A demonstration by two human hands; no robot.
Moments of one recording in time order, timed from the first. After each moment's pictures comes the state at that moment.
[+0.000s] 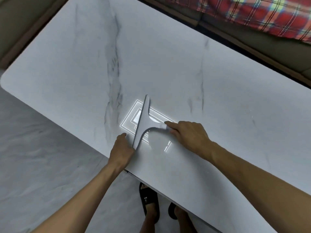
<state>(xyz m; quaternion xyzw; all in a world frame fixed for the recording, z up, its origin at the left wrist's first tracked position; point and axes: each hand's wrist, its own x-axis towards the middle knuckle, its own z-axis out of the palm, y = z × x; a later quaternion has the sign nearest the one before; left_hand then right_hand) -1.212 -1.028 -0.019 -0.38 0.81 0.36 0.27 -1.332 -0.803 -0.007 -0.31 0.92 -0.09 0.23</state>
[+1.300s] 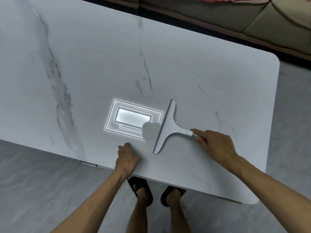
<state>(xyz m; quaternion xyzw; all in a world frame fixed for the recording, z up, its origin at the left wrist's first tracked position) -1.170 -0.873 -0.037 -0.27 0.82 0.31 0.40 -1.209 -0.561 0.019 -0.06 0.97 -0.07 0.24</state>
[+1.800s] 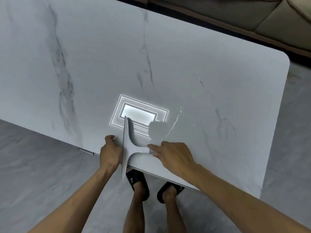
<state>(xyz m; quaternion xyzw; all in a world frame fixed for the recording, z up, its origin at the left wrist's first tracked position) -1.147 -0.889 -0.028 -0.38 0.84 0.32 0.24 -1.165 -0.656 0.006 -0.27 0.92 -0.15 0.26</state>
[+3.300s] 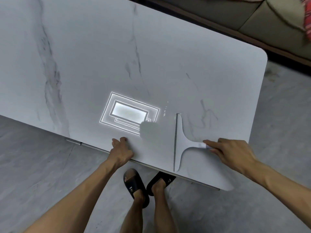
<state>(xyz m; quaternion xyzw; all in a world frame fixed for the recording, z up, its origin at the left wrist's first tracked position) -1.118 -0.827 -0.023 -0.22 0.83 0.27 0.43 -1.137 -0.444 0.045 -0.21 0.96 0.01 0.20</state>
